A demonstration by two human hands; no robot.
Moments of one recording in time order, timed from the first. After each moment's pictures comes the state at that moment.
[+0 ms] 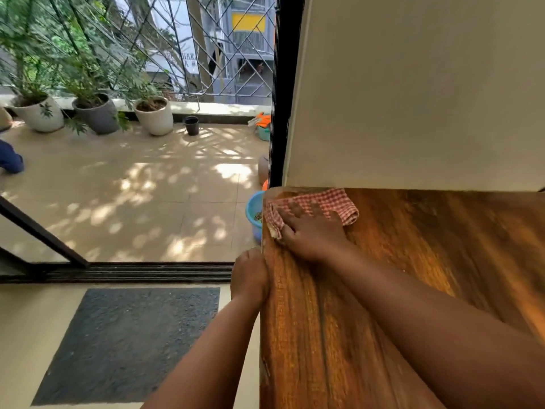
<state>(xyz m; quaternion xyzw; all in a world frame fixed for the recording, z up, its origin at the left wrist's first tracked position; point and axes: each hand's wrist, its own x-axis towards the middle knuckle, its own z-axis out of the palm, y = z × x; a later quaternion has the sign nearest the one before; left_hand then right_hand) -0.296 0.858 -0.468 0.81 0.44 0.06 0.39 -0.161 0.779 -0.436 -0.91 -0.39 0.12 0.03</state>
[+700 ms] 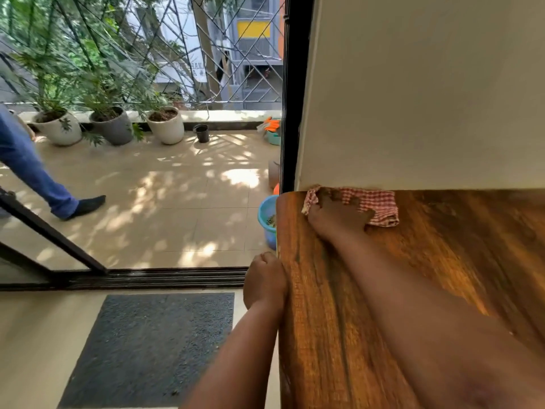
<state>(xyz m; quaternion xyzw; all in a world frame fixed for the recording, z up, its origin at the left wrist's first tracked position) -0.294 0.854 -0.465 0.73 0.48 0.11 0.47 -0.130 0.798 -0.427 -0.97 -0.17 0.12 0.09</state>
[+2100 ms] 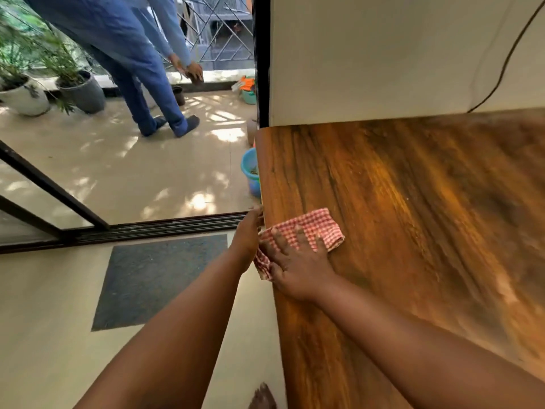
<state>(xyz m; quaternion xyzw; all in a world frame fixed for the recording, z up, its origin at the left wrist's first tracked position) -0.445 0.794 -0.408 0.61 0.29 0.03 0.74 -0.425 0.656 -0.427 -0.90 -0.40 0.17 0.02</state>
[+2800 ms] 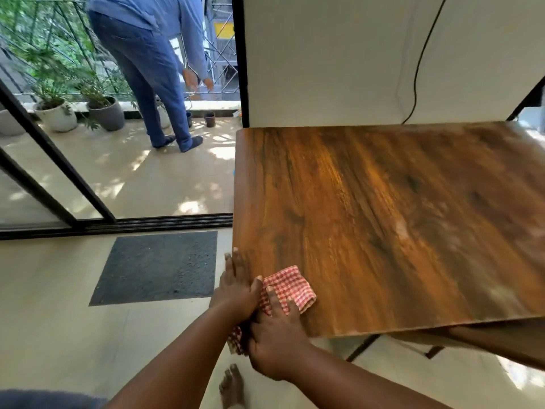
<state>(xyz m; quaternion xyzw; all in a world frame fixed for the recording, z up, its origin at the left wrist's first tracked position) -0.651 0.605 -0.427 0.90 0.30 -0.13 0.30 -0.649 0.465 -0.394 -0.84 -0.49 0.22 0.02</state>
